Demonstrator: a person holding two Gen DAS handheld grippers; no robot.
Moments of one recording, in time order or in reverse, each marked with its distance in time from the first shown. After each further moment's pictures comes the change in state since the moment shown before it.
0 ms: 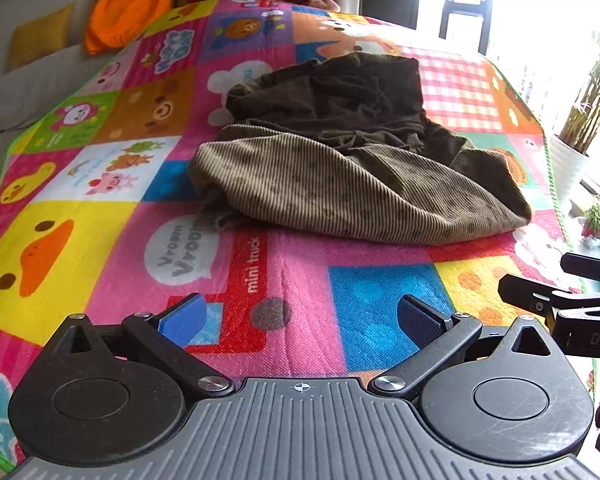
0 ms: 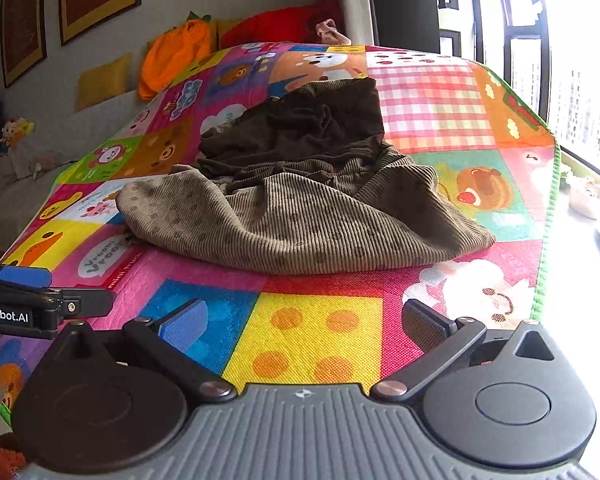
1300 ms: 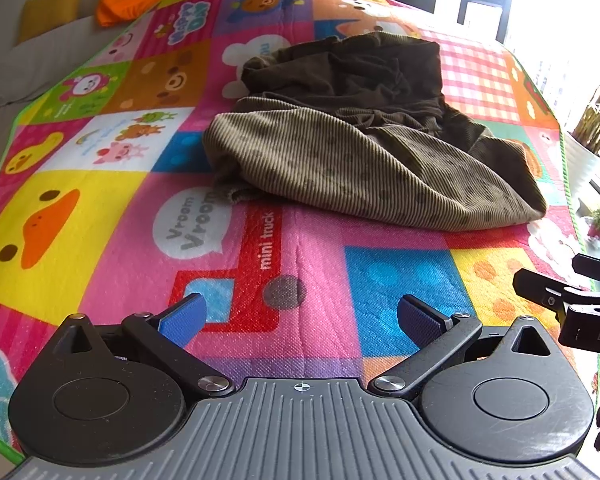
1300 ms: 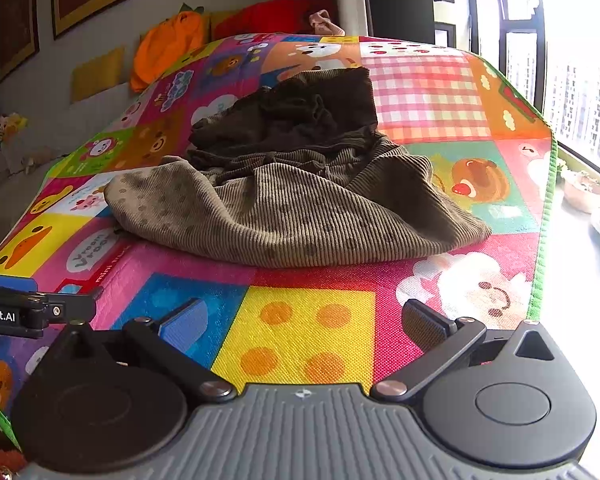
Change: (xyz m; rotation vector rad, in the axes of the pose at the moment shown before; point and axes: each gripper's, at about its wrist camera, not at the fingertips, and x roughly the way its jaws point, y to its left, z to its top) left arm 0.009 0.006 0.000 -0.039 0.073 0.011; right arm 0.006 -0.005 0.000 0.017 0.008 -0.015
